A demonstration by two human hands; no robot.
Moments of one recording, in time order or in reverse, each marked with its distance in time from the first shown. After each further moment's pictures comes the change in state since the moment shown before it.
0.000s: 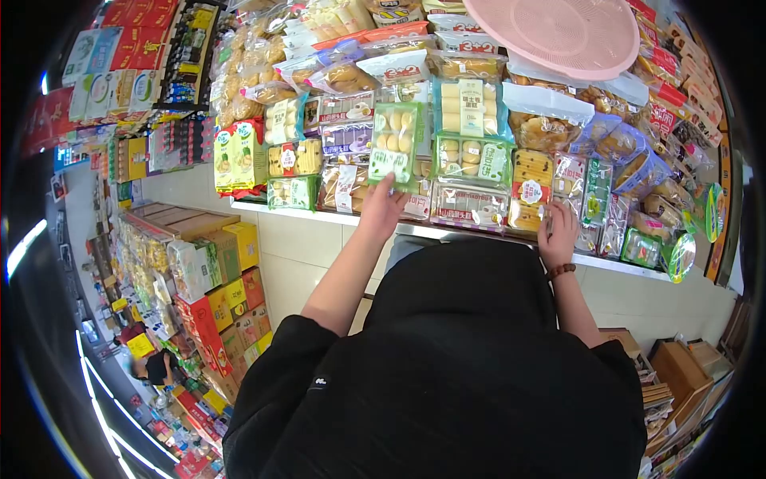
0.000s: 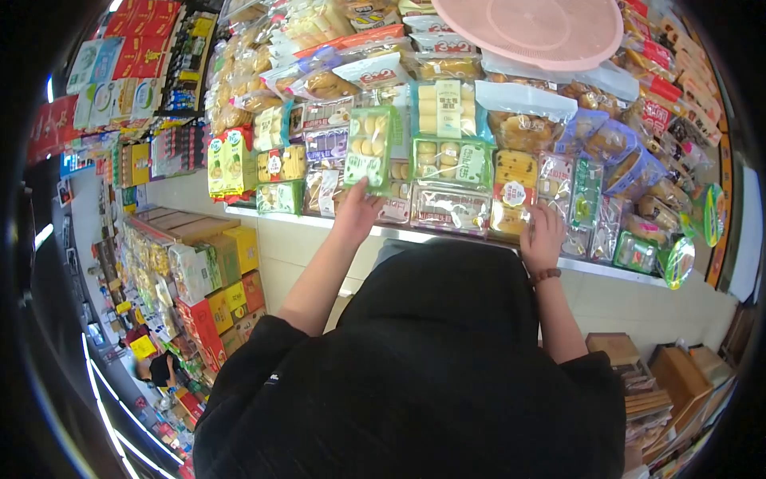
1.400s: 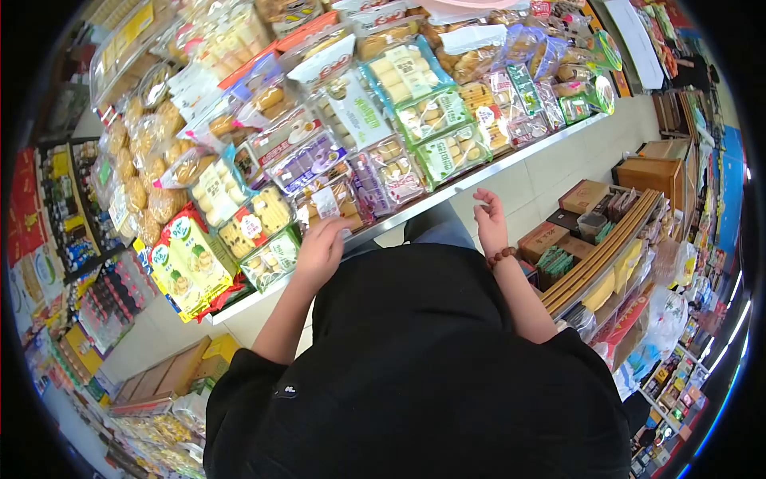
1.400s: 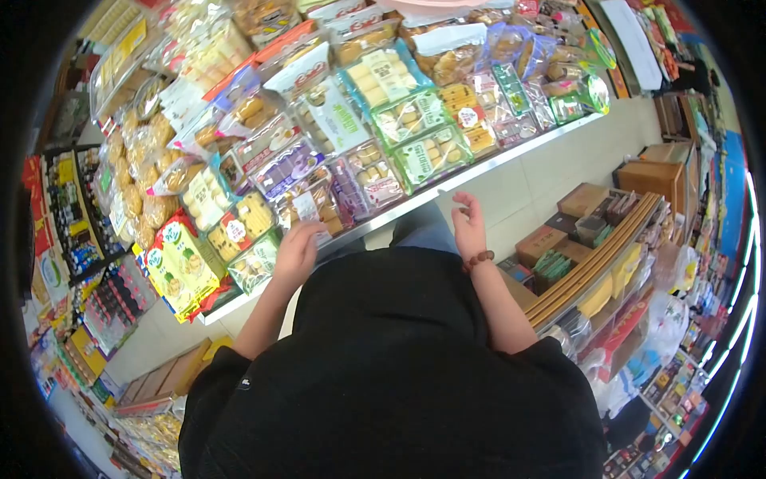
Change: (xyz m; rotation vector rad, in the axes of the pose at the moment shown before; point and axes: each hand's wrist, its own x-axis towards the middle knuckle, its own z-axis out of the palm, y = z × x) left_hand 0.024 0.175 -0.121 1.371 -1.051 0.643; right_hand -0.099 -0.257 0.100 0.725 0.340 0.914
